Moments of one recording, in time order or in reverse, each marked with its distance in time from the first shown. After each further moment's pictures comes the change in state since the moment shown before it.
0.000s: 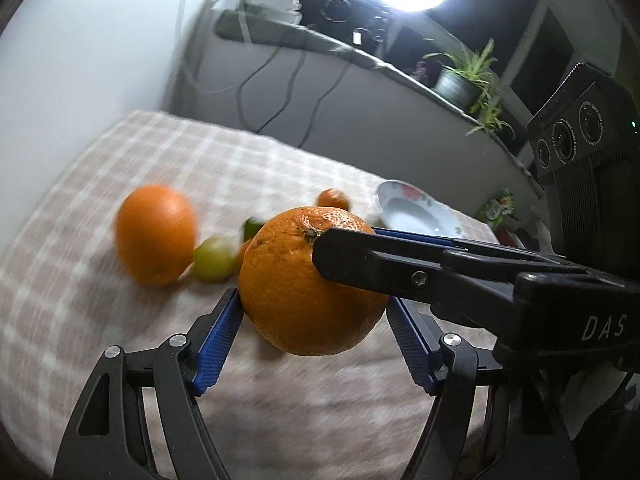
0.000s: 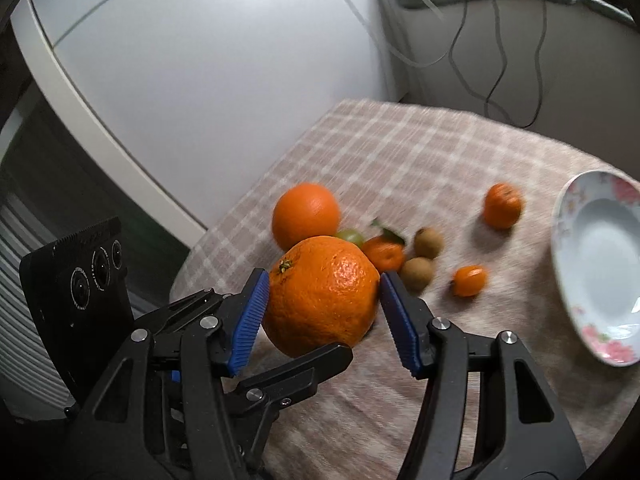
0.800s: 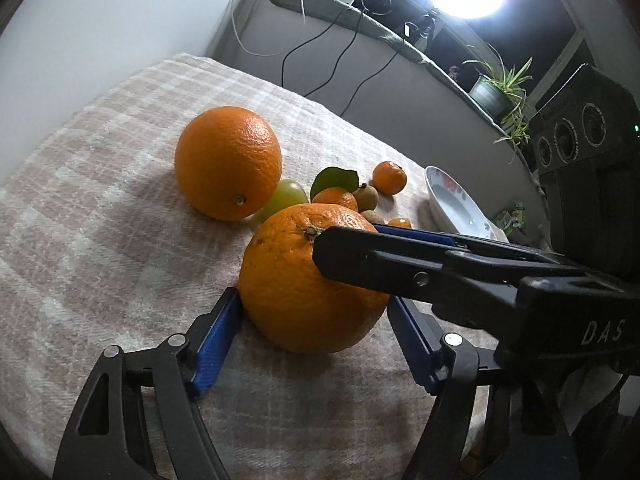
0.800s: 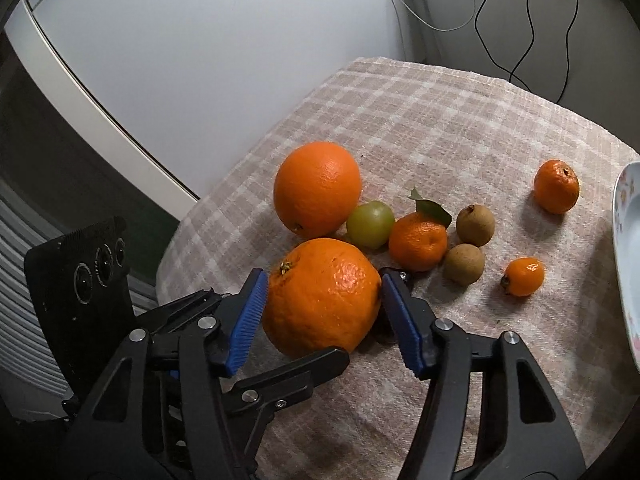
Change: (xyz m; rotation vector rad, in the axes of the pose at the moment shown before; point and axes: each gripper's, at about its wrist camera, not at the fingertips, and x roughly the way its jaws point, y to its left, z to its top) left arm 0.000 0.060 -0.036 -0.167 0.050 0.008; right arm 0.066 0.021 -0.011 -0.054 0.151 0.009
